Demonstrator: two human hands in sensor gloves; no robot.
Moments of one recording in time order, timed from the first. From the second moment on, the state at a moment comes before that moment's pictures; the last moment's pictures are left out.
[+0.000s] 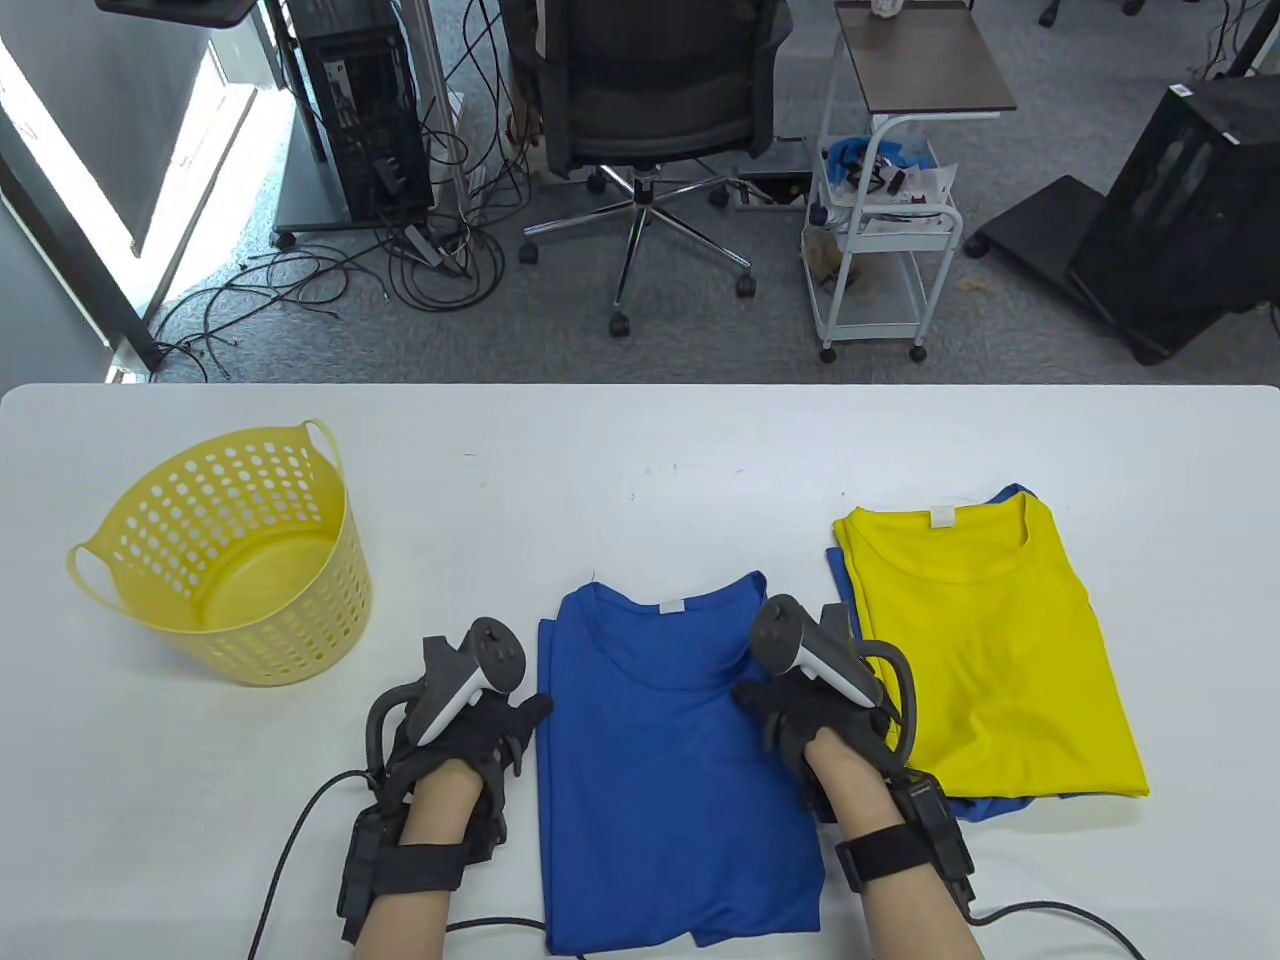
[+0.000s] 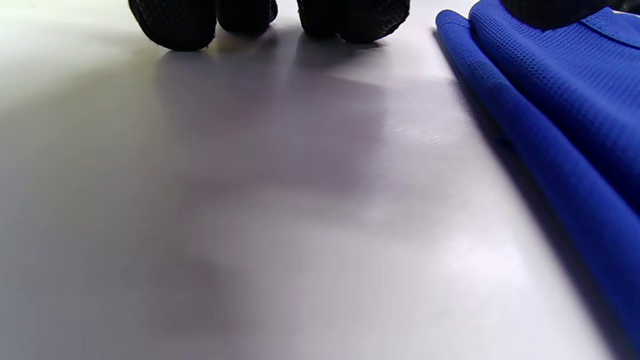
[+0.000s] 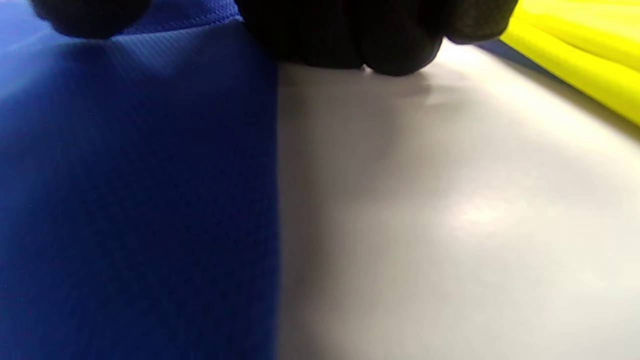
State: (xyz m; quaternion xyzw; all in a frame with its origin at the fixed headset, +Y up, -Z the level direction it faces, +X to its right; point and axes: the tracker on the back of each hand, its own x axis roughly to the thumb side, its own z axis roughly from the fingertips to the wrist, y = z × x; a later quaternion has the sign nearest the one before) left_hand -0.191 -0.767 -0.322 -0.23 0.10 0.06 0.97; right_hand 0.119 -0.764 -0.339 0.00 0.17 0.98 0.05
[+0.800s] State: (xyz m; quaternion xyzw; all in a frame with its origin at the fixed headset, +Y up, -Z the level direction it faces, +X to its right) left_hand -0.147 -0.772 -0.332 -0.15 0.14 0.04 0.98; right_hand 0.111 -0.772 -0.345 -0.05 0.12 0.99 0.04
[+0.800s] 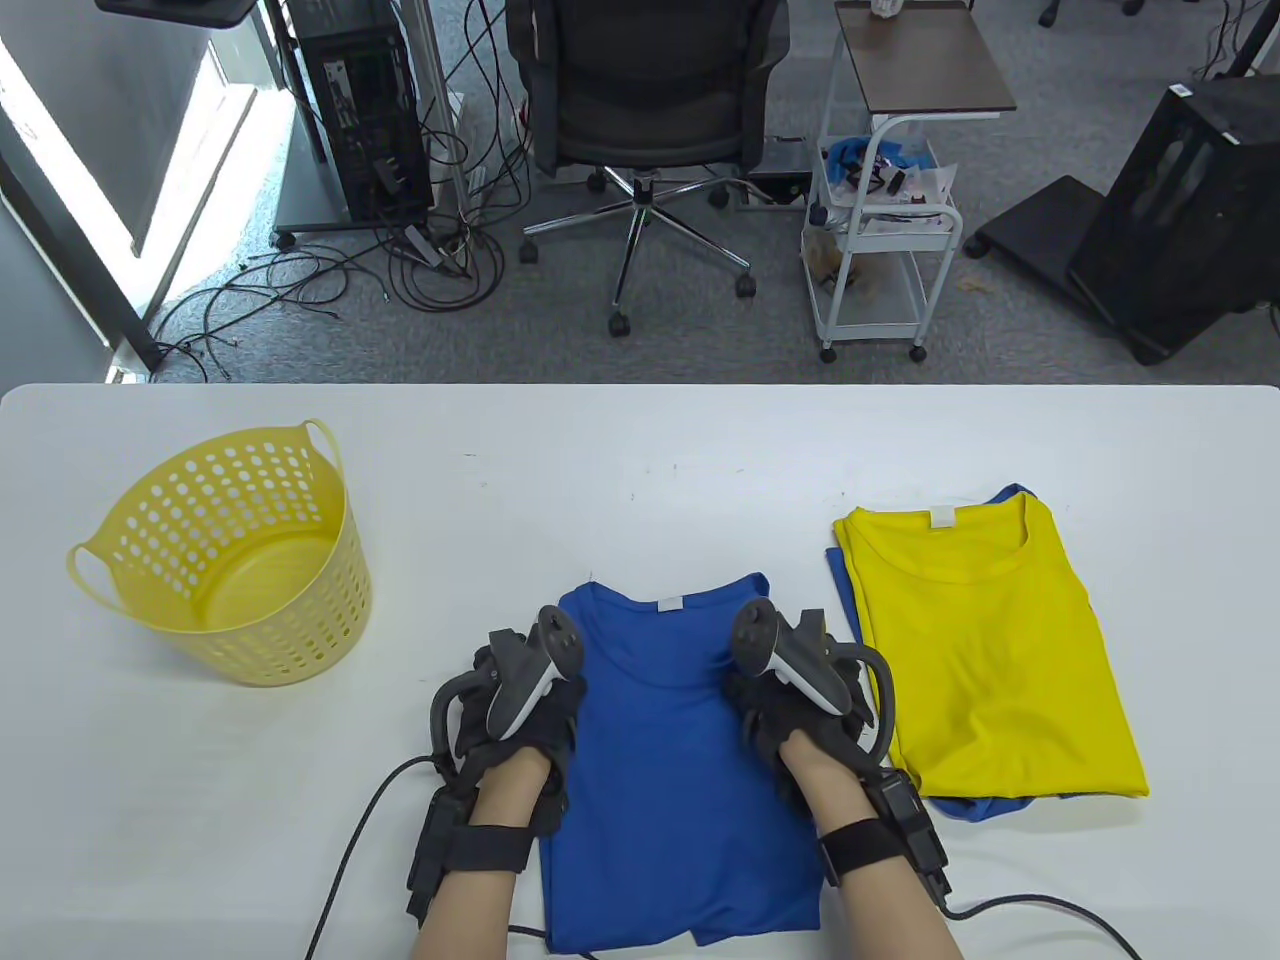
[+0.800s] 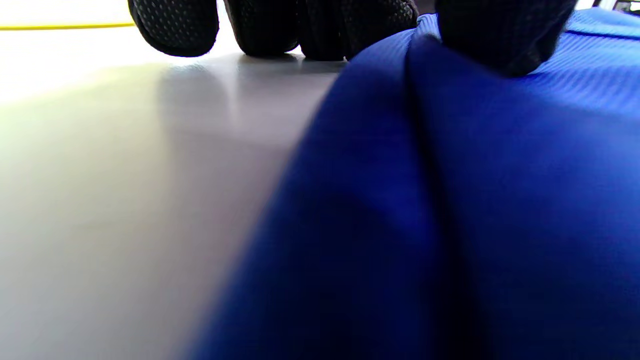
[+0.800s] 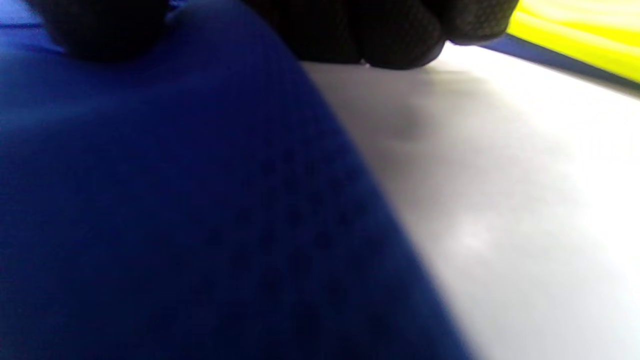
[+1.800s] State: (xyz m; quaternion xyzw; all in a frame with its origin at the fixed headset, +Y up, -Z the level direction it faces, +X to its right) left_hand -0.114 -0.736 -0.308 -0.02 0.01 0.14 0.99; right_hand 0.123 -0.700 -0.303 0.01 0.02 1.00 0.02
